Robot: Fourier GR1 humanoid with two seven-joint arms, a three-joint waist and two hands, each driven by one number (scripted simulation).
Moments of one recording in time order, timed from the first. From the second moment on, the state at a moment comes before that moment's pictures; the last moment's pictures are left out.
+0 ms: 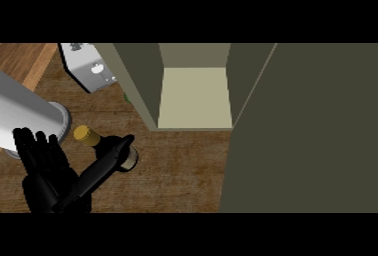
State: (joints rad) left arm 0.01 0.21 -0.41 -1.96 -0.25 1.28 0.44; right arm -0.04 -0.10 0.19 -2.50 -0.05 0.01 0.62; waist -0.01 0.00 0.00
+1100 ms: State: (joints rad) left arm 0.14 0.01 -0.17 -1.65 0.36 0.86 -0.35; right arm -0.04 -0.09 0.15 -2.49 -0.06 0.03 0.61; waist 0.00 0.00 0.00
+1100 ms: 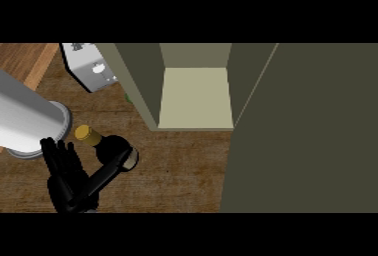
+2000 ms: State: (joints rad) left arm 0.05 0.00 -0.10 -1.32 0.58 0.70 -0.61; right arm -0.10 -0.09 0.15 -2.50 -0.06 0.02 0.68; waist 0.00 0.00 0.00
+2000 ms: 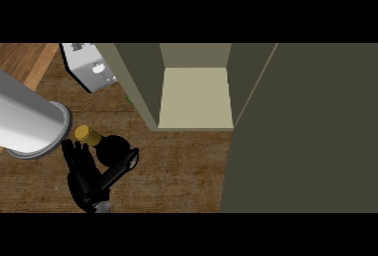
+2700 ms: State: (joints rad) left arm -0.03 0.02 -0.04 -1.17 0.69 0.56 -0.71; right arm -0.11 -0.09 0.16 -2.50 -0.05 0.02 0.69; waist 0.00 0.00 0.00
